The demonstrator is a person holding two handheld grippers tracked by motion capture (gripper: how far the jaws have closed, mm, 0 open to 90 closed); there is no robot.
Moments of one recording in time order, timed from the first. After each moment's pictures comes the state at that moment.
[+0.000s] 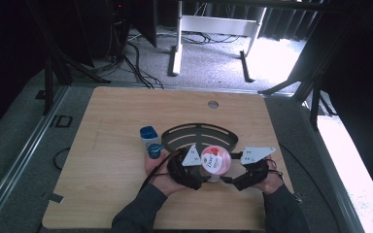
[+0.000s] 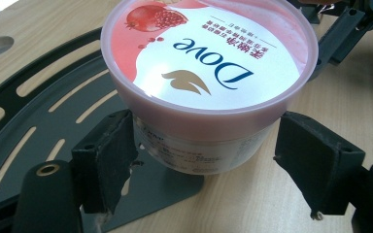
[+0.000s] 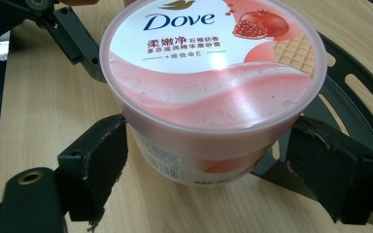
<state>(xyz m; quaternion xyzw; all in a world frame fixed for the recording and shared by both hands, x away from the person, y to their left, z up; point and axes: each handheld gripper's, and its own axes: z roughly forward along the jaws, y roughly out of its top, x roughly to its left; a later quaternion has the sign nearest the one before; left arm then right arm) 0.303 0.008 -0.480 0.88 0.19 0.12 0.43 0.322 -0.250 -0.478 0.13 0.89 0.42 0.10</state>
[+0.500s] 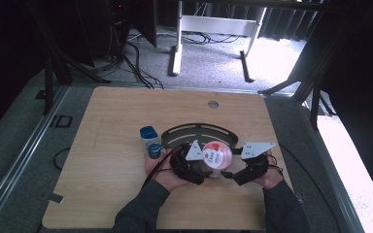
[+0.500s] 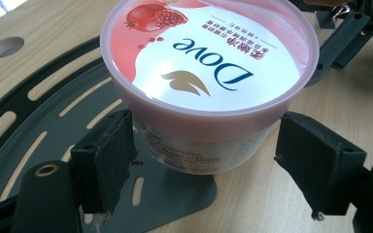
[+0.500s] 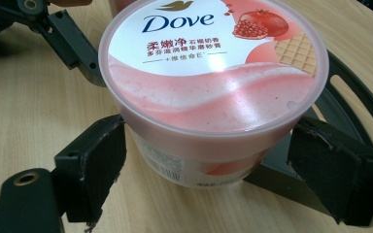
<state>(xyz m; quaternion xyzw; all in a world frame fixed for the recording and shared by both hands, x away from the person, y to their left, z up) 0.316 0.001 -0.476 0.88 0.20 0.13 0.42 0.336 -0.252 -0.474 0.14 0.89 0.42 0.10</state>
